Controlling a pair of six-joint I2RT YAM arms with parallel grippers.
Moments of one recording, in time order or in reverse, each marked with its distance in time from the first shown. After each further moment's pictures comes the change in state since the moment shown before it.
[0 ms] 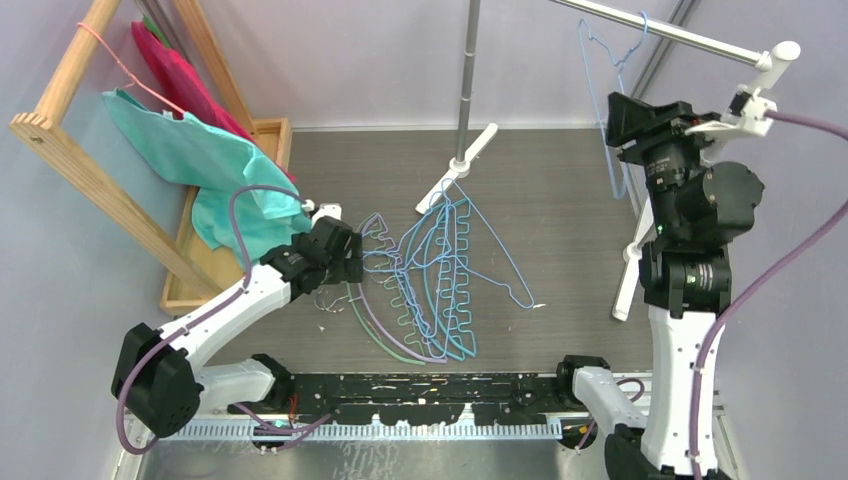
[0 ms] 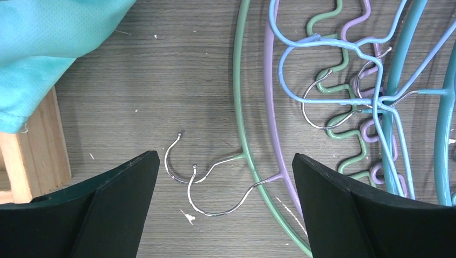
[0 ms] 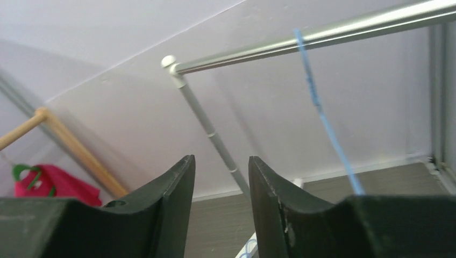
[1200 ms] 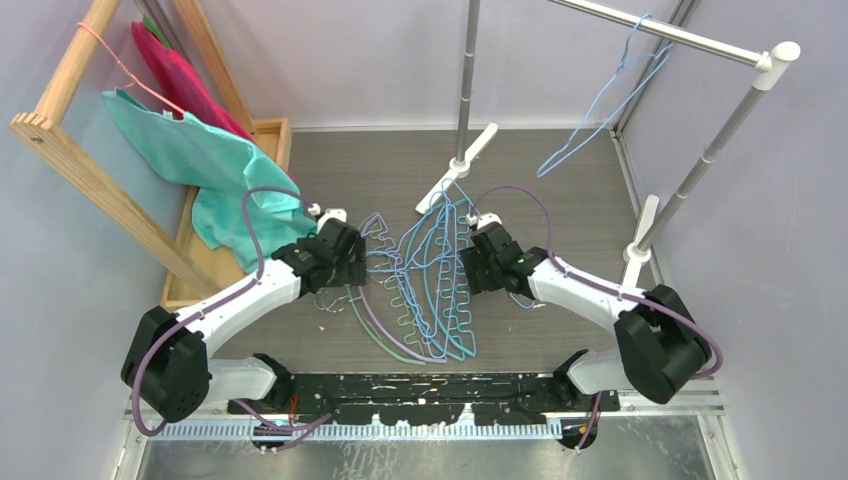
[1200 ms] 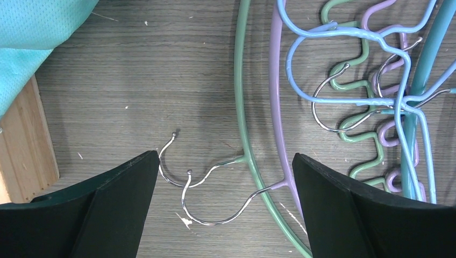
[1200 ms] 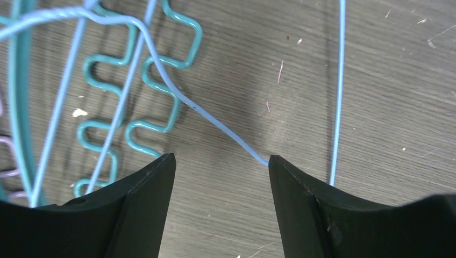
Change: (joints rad) left arm 0.000 0.086 -0.017 0.033 0.010 -0.017; right arm 0.719 0.423 -0.693 -0.141 0.290 -0.248
